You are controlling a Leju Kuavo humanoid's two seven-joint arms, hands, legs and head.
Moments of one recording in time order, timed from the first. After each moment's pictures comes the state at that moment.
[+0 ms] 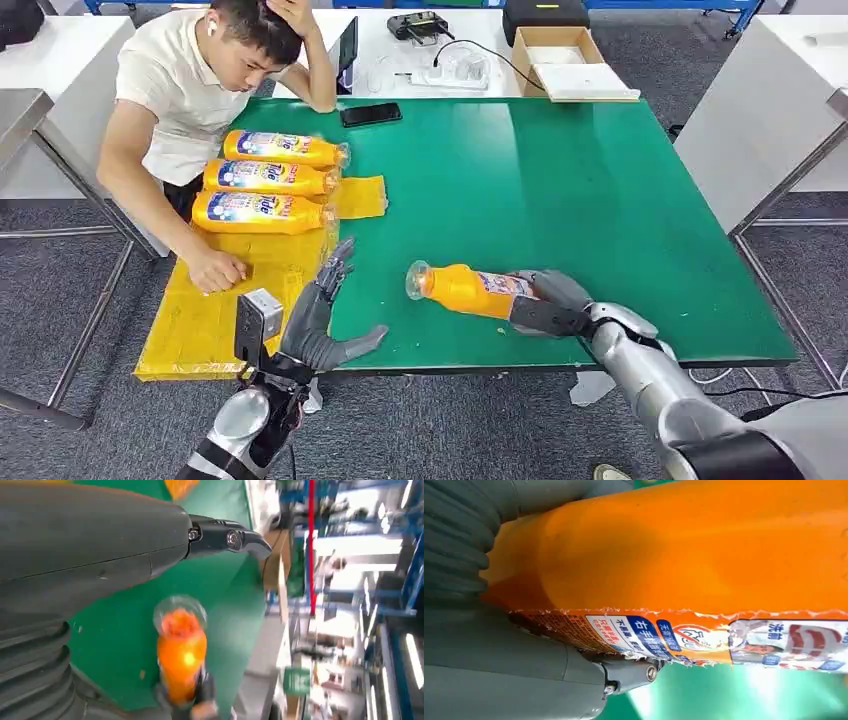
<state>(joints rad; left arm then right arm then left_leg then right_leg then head) -0.17 -0.09 -0.44 -1.38 0.16 0.07 -0.28 -0.60 -0.16 0.25 -0.42 0.72 0.16 -0.53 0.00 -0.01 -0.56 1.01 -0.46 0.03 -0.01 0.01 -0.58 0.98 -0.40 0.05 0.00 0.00</state>
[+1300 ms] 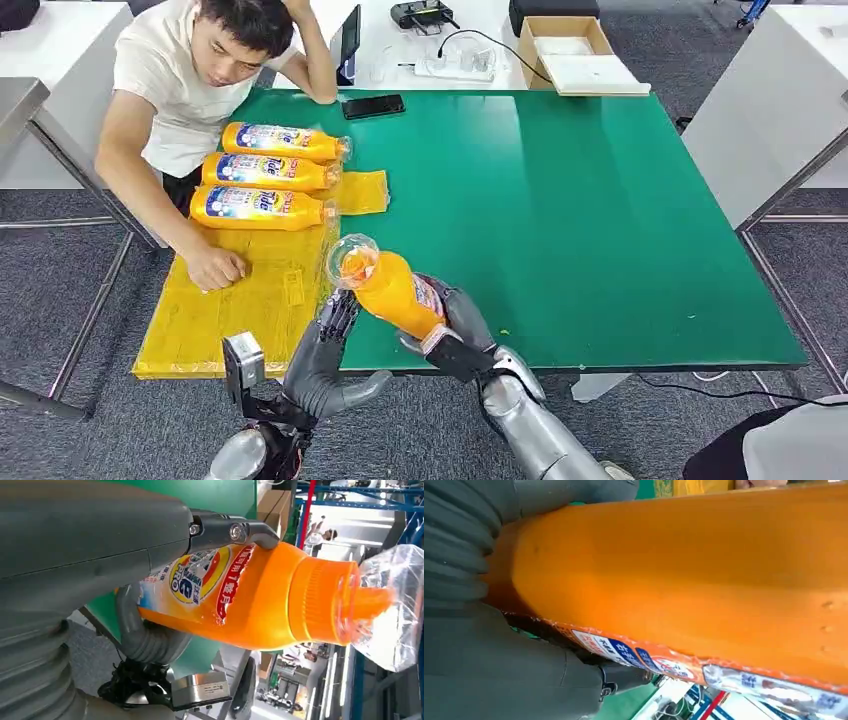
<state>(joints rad) -0.05 -0.06 -0.51 -1.48 0.30 -0.06 -0.30 -0.35 0.12 0.36 -0.83 0.39 -0.03 -0.58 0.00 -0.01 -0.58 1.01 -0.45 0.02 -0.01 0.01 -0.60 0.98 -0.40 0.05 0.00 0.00</state>
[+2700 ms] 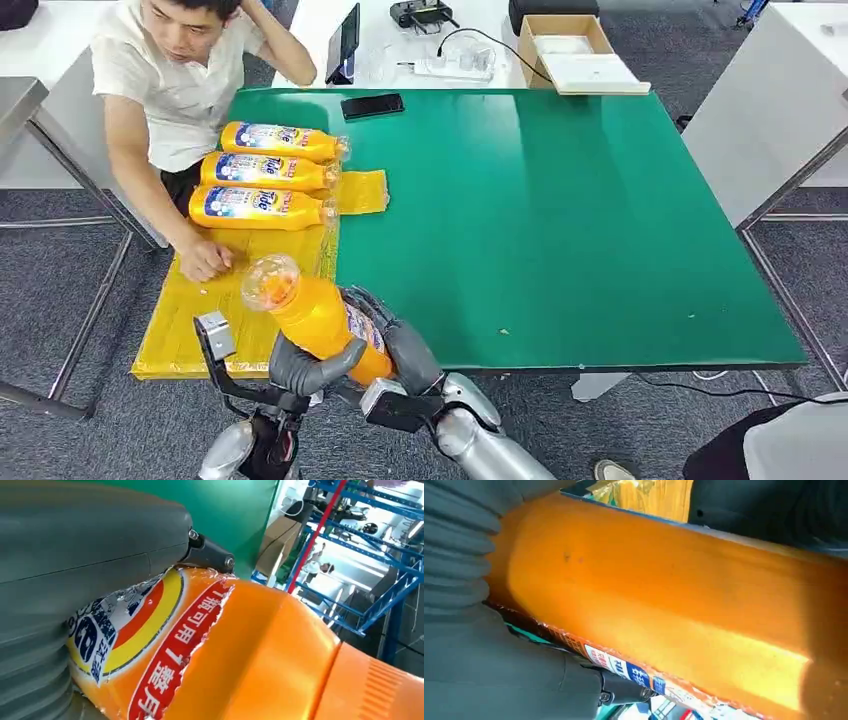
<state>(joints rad) -0.04 -0.10 -0.42 -1.48 0.52 -0.04 -0.27 -0.30 0.19 0.60 -0.82 0.36 -0.14 -0.62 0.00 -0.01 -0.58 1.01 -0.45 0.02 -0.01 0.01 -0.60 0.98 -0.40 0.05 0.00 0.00</state>
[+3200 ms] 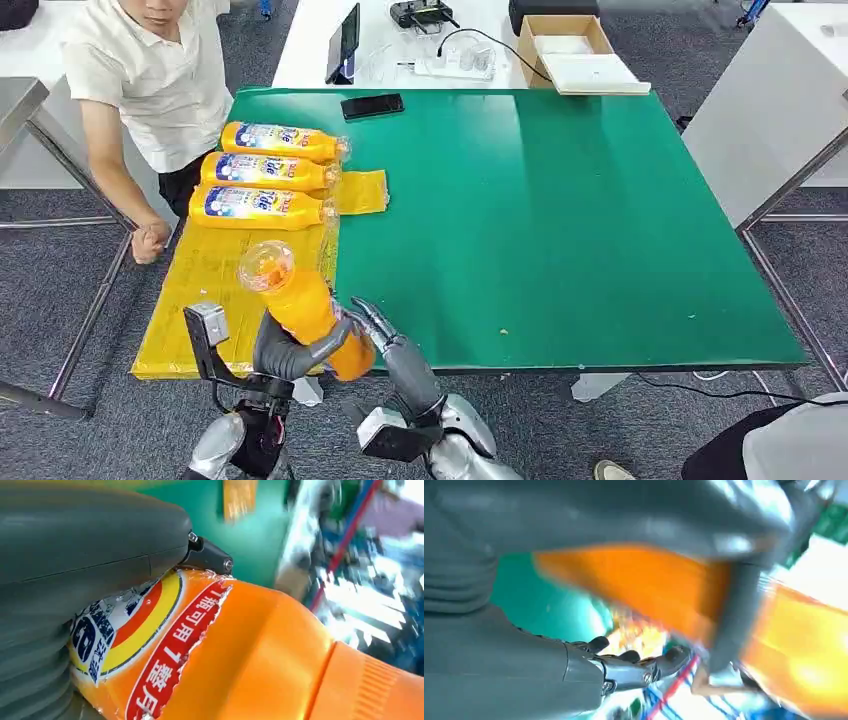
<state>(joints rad) -0.07 -0.09 -0.34 -1.45 0.41 0.15 -0.23 -0.19 0.19 0.60 -0.93 0.38 -0.35 -0.67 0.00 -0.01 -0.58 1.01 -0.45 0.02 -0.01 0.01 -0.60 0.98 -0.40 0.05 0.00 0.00</state>
